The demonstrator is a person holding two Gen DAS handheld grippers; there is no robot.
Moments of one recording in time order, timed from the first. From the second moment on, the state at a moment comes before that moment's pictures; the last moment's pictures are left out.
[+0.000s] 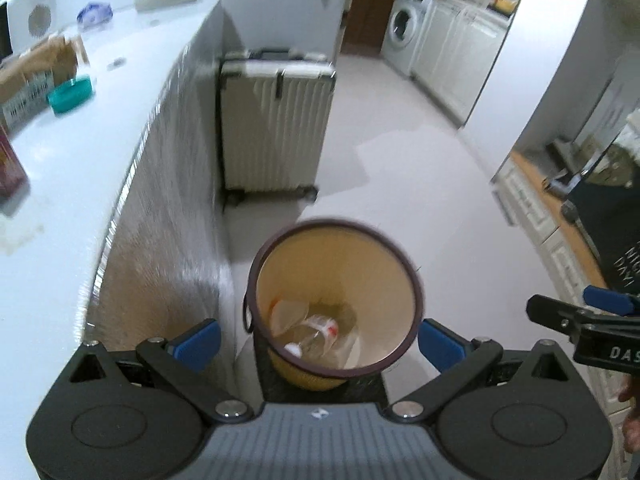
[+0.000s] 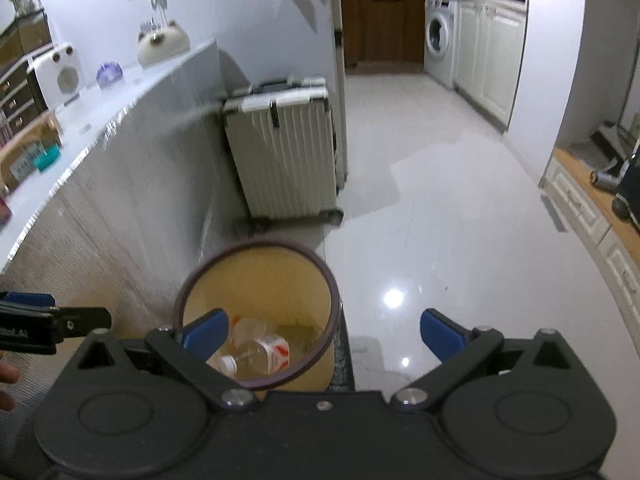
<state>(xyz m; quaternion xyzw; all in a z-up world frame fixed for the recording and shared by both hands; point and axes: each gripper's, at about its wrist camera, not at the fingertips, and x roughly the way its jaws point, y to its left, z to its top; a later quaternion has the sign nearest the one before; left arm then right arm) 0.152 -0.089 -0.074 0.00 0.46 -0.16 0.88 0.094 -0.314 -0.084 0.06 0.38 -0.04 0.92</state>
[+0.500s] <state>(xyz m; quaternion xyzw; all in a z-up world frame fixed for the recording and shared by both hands) 0.082 -0.032 0.007 -0.01 0.30 -0.14 0.94 0.042 -0.290 -0.015 0.05 0.25 -0.02 0.97</state>
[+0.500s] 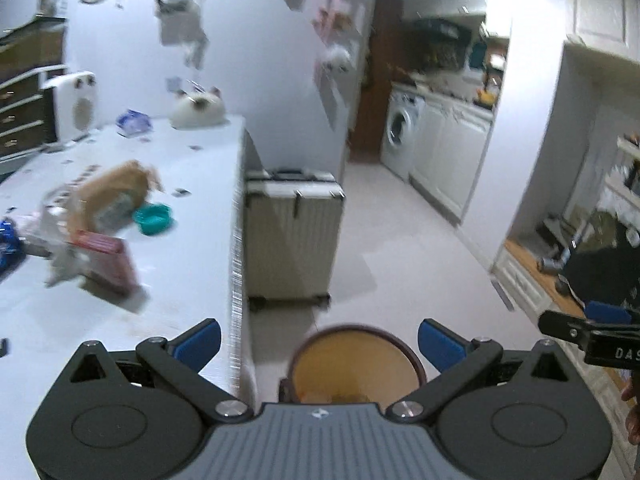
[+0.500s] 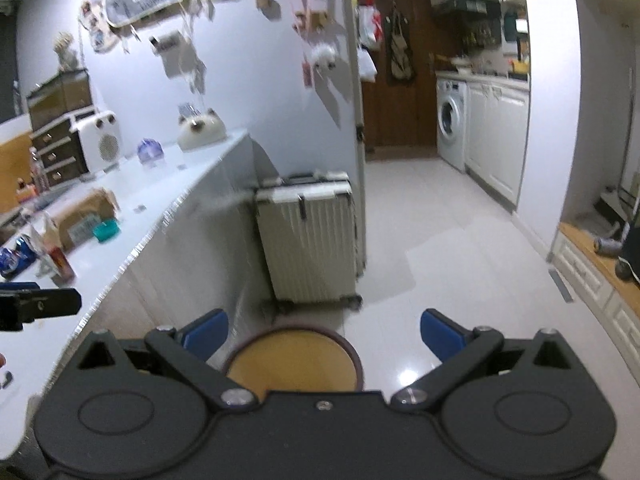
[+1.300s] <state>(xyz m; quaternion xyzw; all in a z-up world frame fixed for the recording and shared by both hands) 0.059 0.188 0.015 -0.06 0.24 0.09 0.97 0.075 -0.134 -0.013 0.00 0.17 0.14 0.98</state>
